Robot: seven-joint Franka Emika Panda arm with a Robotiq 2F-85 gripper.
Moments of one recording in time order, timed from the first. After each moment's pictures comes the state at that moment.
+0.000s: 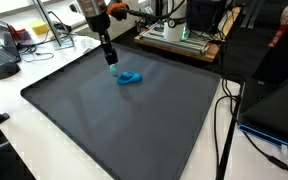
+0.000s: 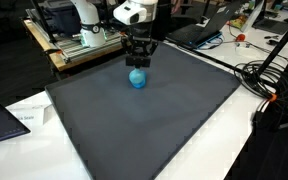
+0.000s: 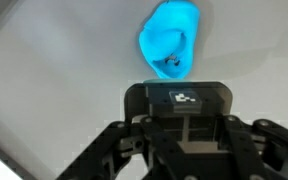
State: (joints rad) arm 0.00 0.24 -0.10 -2.07 -0.01 2.21 0.66
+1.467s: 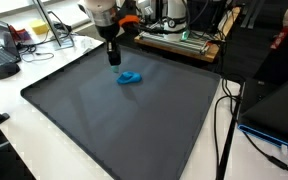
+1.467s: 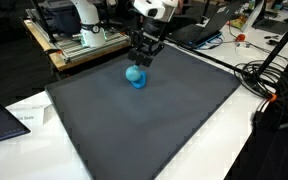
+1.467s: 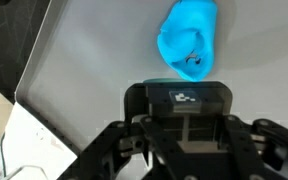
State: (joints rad) arm 0.13 0.31 -0.09 -1.96 -0.27 2.01 1.07
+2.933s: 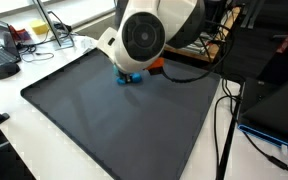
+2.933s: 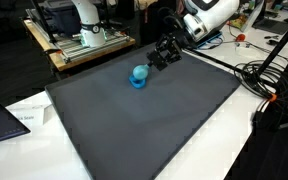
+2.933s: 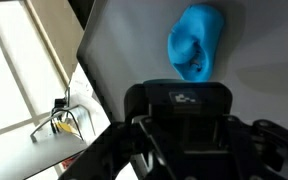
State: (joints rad) arm 0.34 0.78 -0.06 -1.38 -0.50 1.47 1.14
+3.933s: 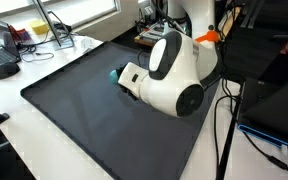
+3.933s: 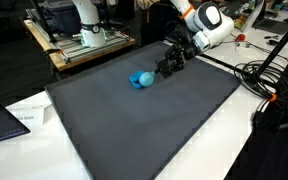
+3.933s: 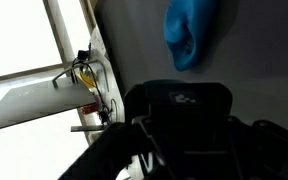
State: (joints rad) arm 0.45 1.04 -0.07 -1.14 -0.70 1.35 1.06
